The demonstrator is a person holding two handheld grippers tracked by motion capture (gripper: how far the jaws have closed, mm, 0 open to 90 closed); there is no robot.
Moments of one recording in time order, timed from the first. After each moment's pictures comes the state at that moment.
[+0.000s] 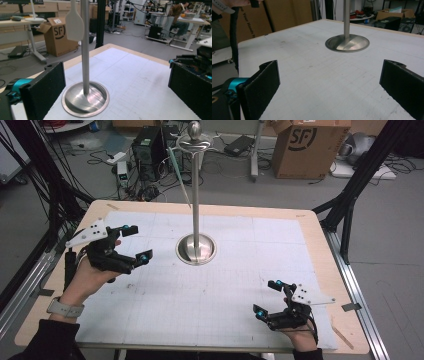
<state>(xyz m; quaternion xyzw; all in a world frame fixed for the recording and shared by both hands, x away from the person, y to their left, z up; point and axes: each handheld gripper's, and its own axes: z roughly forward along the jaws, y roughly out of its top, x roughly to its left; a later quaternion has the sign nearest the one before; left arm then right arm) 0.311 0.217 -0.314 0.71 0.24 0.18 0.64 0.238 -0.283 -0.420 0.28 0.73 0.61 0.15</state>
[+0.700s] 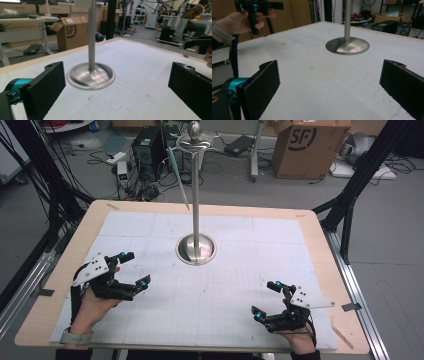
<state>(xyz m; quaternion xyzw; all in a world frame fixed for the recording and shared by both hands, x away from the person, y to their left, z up) 0.281 0.231 -0.398 0.69 0.28 0.21 0.64 0.232 -0.278 -0.419 0.28 0.72 0.61 0.16</state>
